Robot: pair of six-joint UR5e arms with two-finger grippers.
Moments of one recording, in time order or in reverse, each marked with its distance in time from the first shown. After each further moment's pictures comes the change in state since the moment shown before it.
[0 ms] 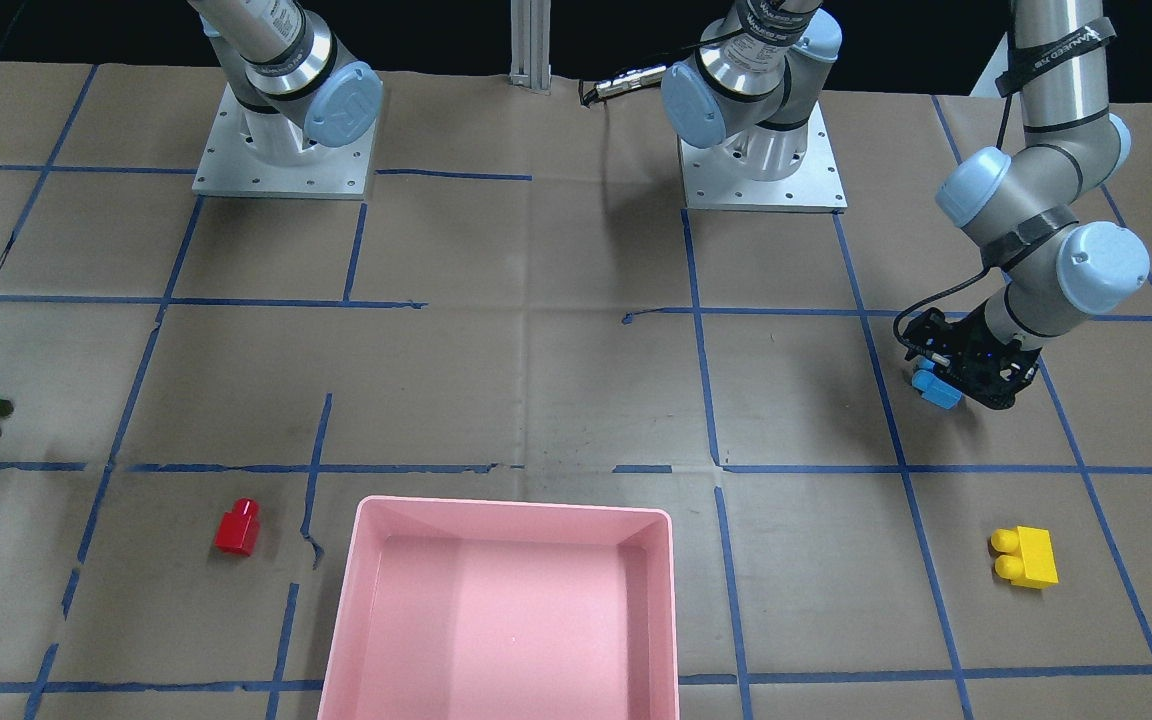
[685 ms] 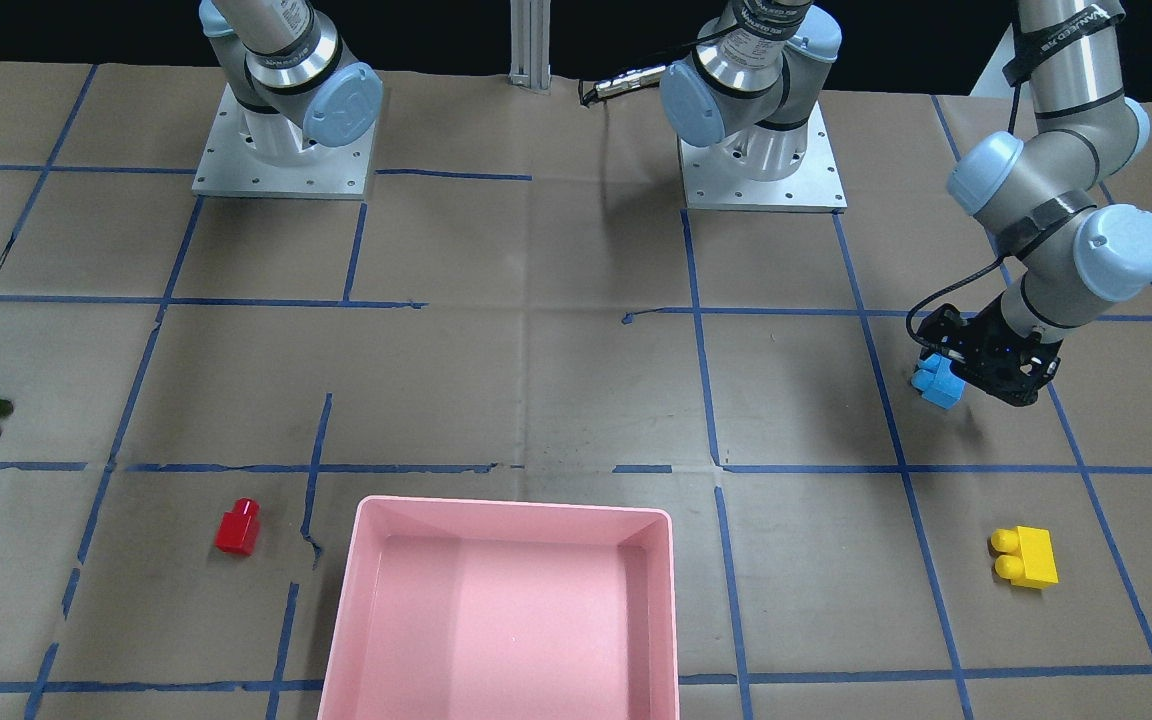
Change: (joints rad) left arm -0.008 0.033 0.050 -0.024 -0.001 -0.023; right arm 0.002 -0.112 -0.102 0.147 0.001 0.099
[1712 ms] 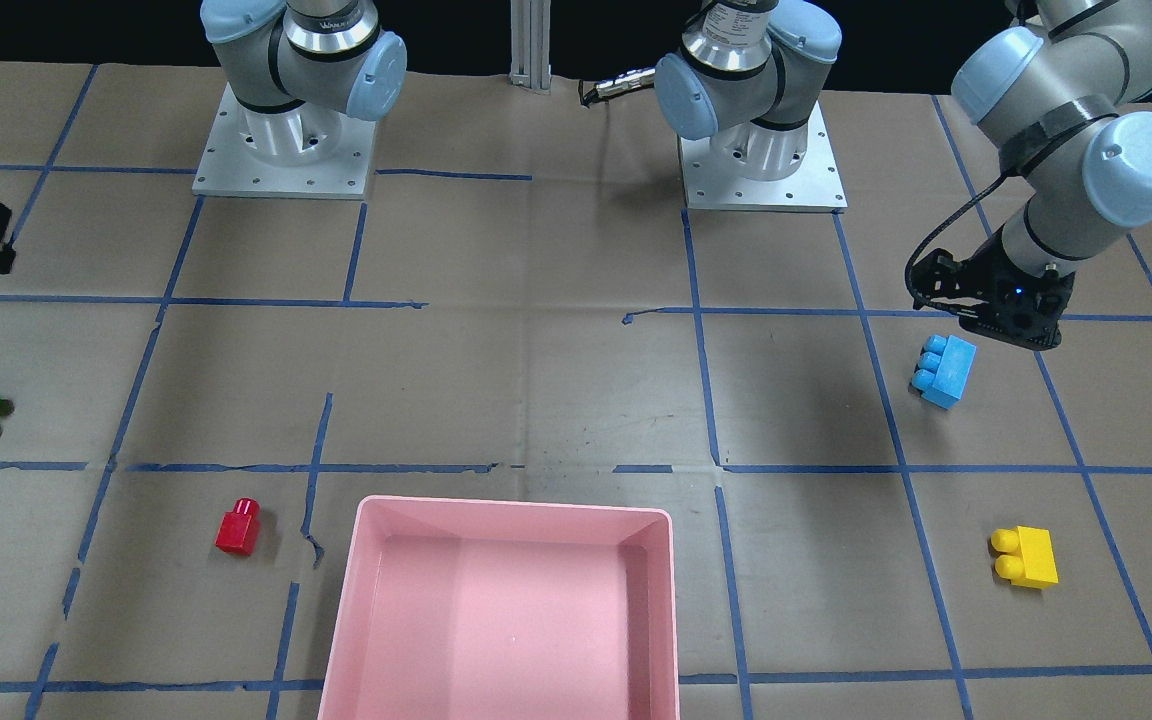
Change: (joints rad) left arm -0.083 0.194 0.047 -0.290 0.043 -0.331; right arm 0.292 -0.190 -0.237 0.500 0.004 0.193
